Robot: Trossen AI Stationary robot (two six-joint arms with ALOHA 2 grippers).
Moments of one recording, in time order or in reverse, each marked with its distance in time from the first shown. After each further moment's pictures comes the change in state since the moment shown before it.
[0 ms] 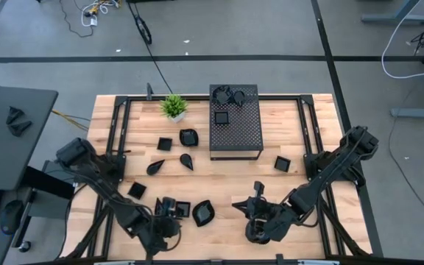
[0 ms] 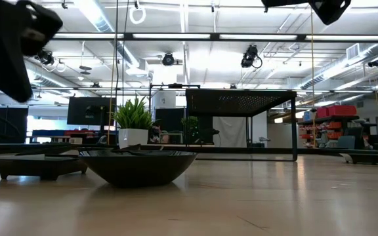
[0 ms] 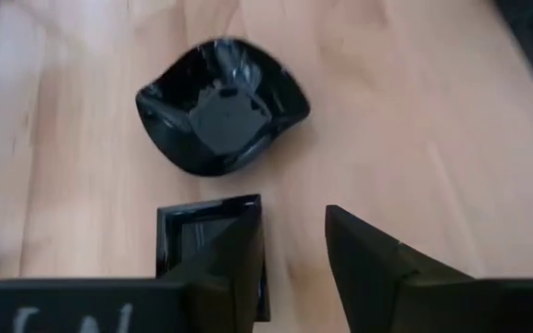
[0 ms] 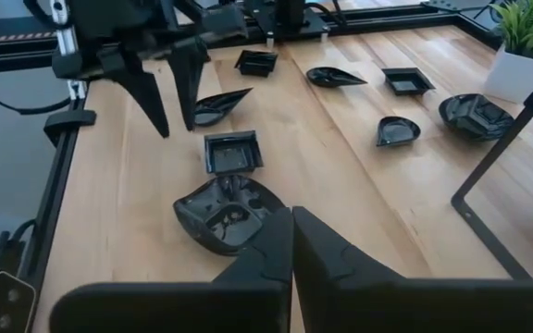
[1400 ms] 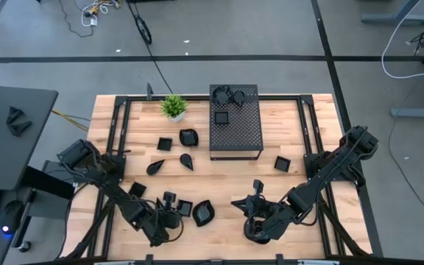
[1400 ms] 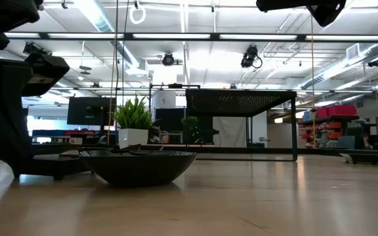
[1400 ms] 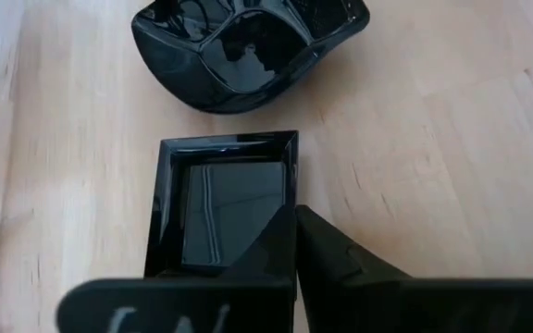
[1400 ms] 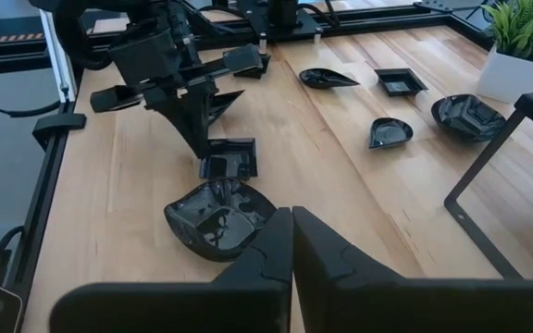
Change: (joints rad) left arm 0.046 0.033 -0.145 0.146 0.016 0.036; right arm -0.014 0.000 0.000 -0.001 0.000 -0.004
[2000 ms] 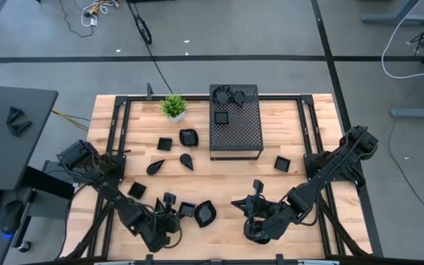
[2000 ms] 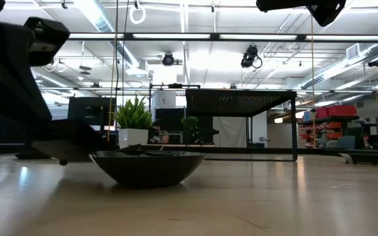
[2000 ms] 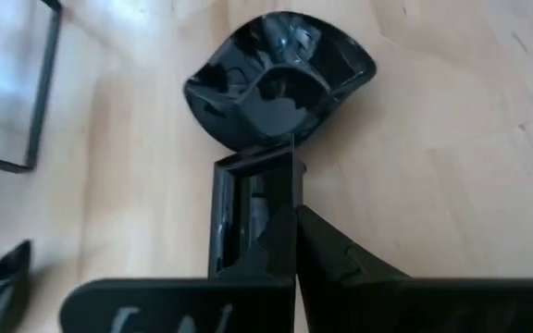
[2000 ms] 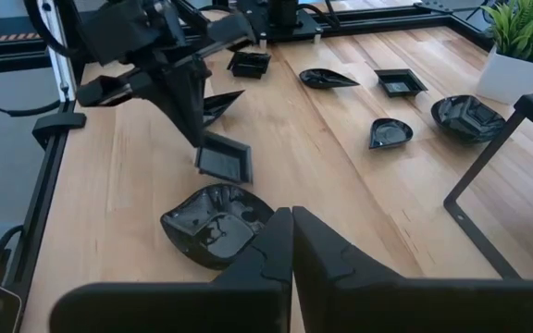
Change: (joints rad) left arm -0.031 0.000 0.083 -0.080 -0.142 0.044; right arm 0.000 0.000 0.000 0.000 0.000 -0.004
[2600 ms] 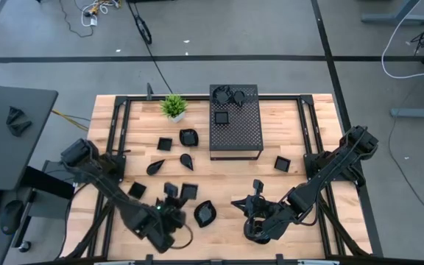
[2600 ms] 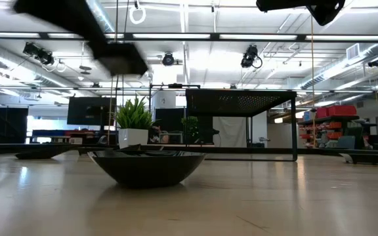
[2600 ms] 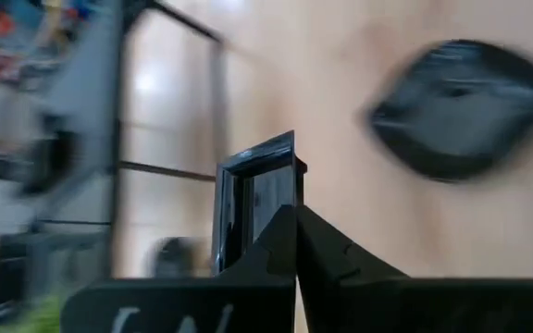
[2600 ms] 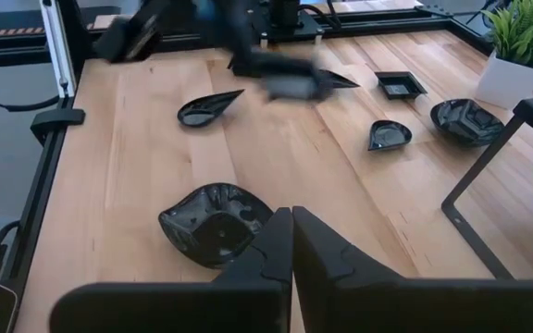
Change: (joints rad) left arm 0.074 0.000 0.337 -0.568 -0.222 0.076; right arm 0.000 0.000 0.000 -0.001 0.000 -0.019
